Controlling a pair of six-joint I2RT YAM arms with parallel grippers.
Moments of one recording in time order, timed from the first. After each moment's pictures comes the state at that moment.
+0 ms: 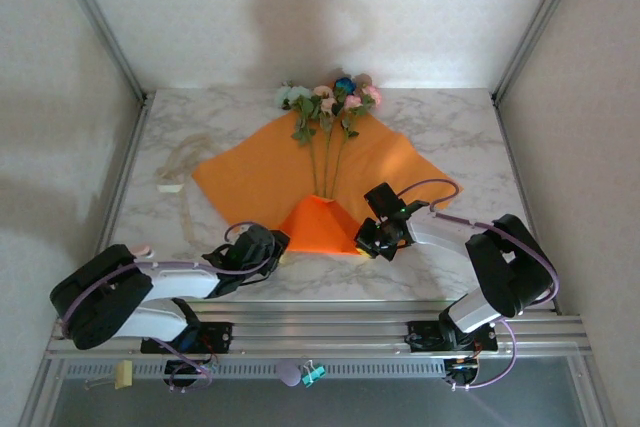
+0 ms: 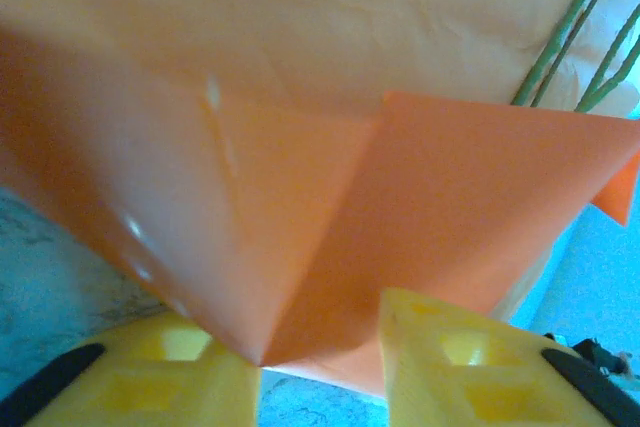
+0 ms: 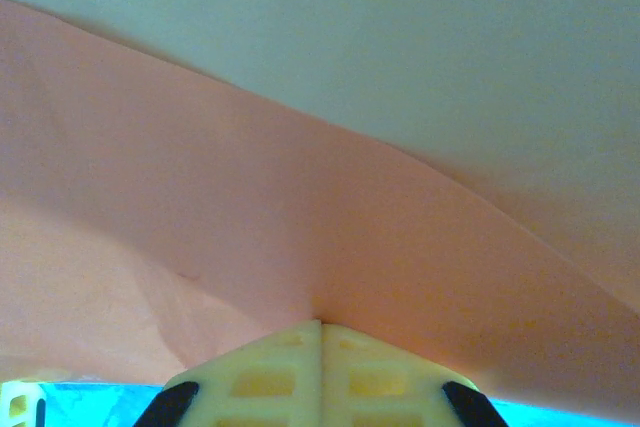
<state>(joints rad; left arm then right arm) -0.79 1.33 0.27 0.34 -0.14 -1.68 0.62 1.53 0.72 -0.45 -0.28 1.11</state>
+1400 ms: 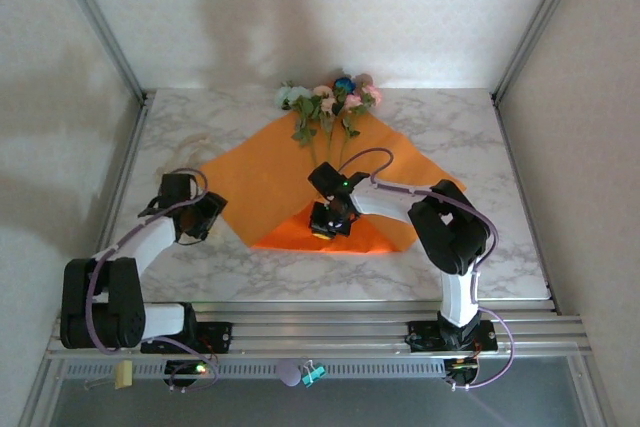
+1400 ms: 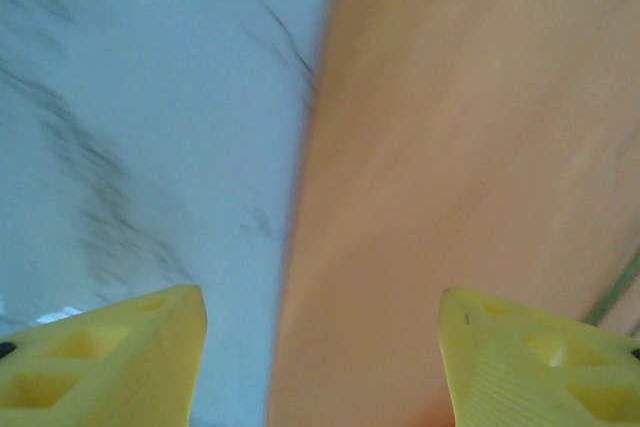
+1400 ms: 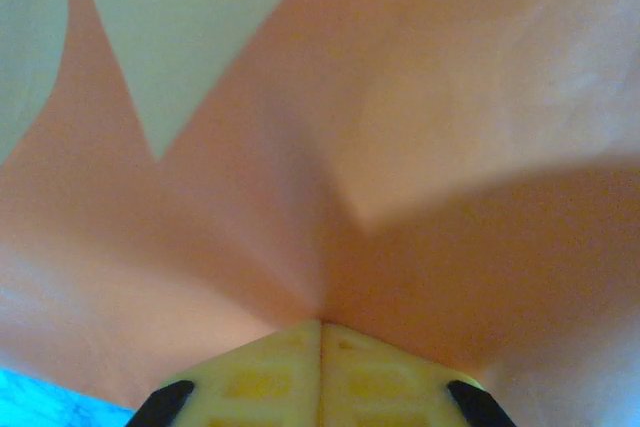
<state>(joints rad) 0.03 1.30 0.59 -0.31 0.25 -0.99 0.79 1.93 1.23 -0.59 -0.27 0.98</state>
